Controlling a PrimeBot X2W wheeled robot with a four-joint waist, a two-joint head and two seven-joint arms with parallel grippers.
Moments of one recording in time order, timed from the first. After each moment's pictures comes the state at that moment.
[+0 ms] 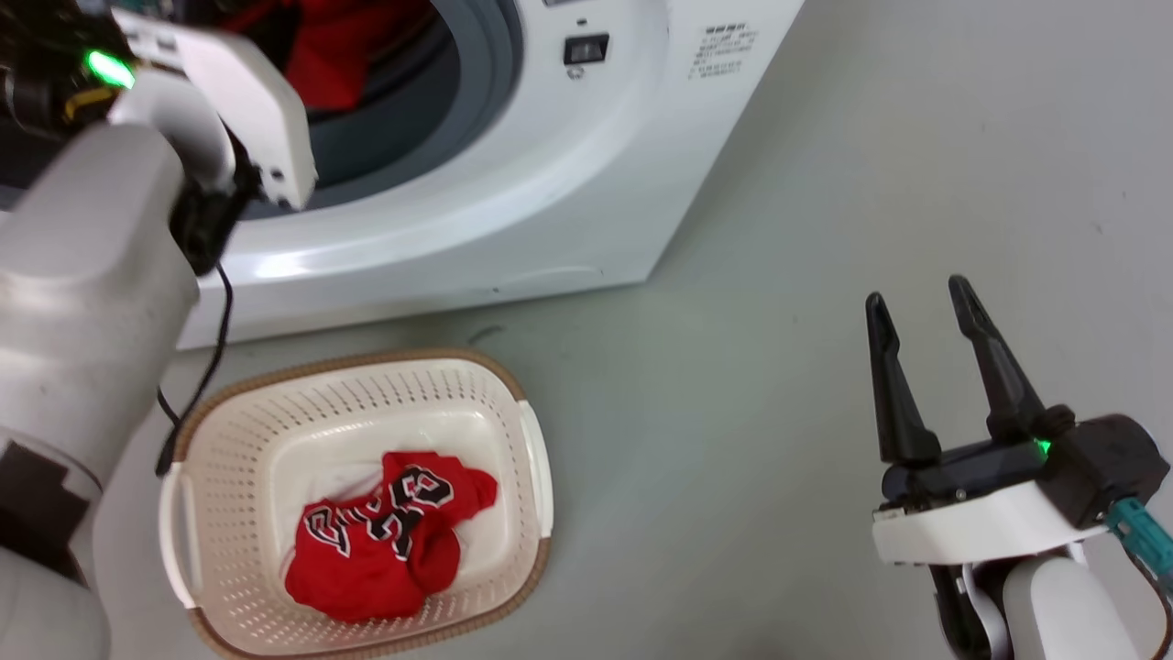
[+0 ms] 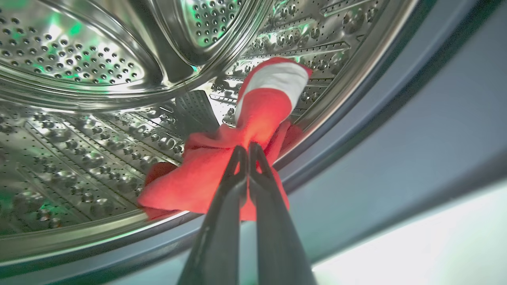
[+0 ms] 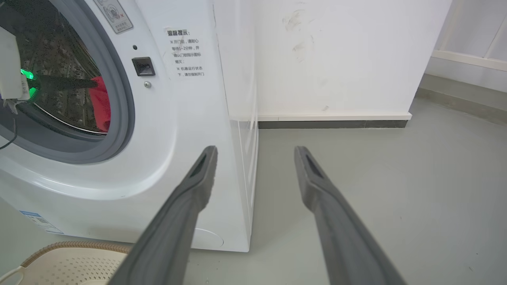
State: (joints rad) left arm -1.27 0.46 -0.99 0.99 -0.94 -0.13 -0.06; right arm -0.15 -0.05 0.09 -0.03 0.13 0.13 -0.26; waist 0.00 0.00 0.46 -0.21
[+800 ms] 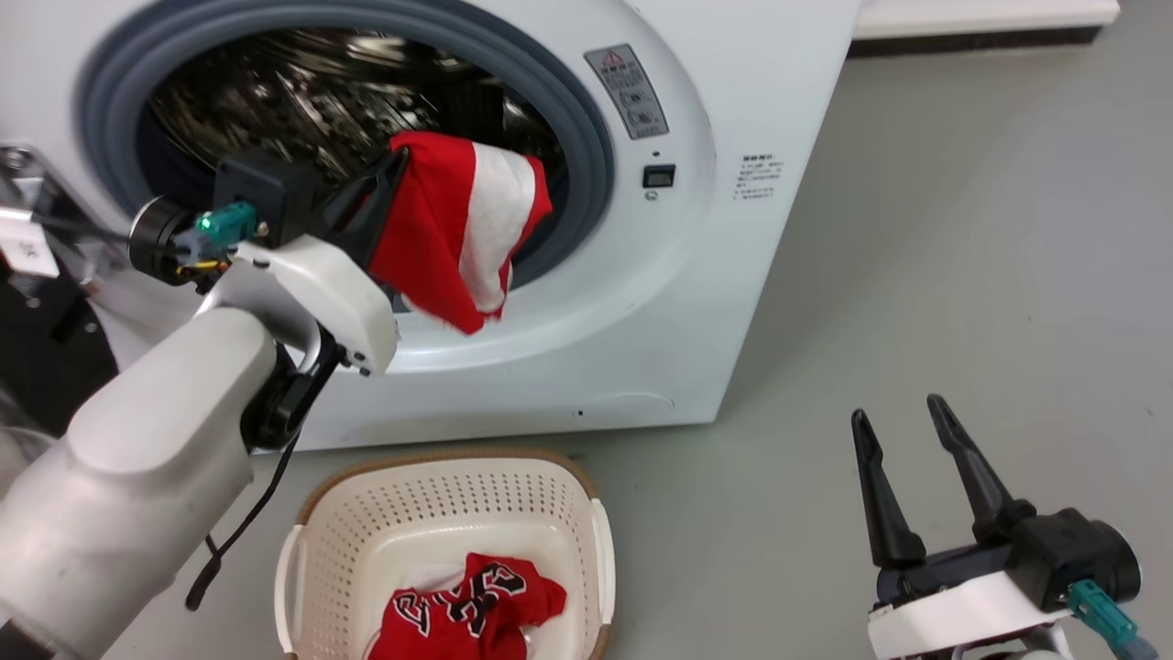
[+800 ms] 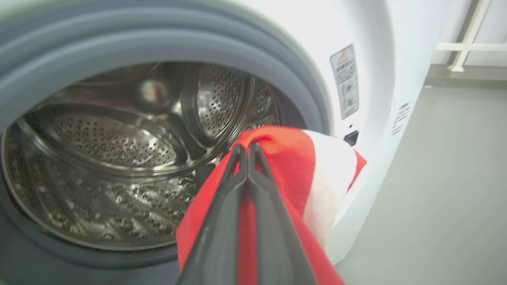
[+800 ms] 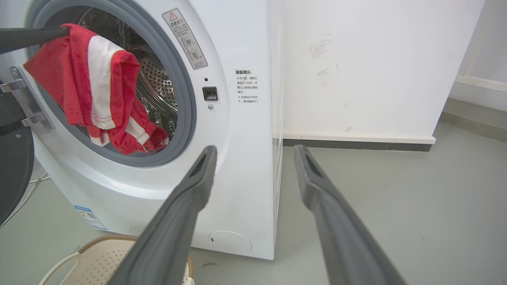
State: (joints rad) left arm -0.95 0.60 -1.01 0.47 -0.91 0.04 -0.24; right arm 0.01 -0.05 0.09 0.01 0.09 0.13 -0.26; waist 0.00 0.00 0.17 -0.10
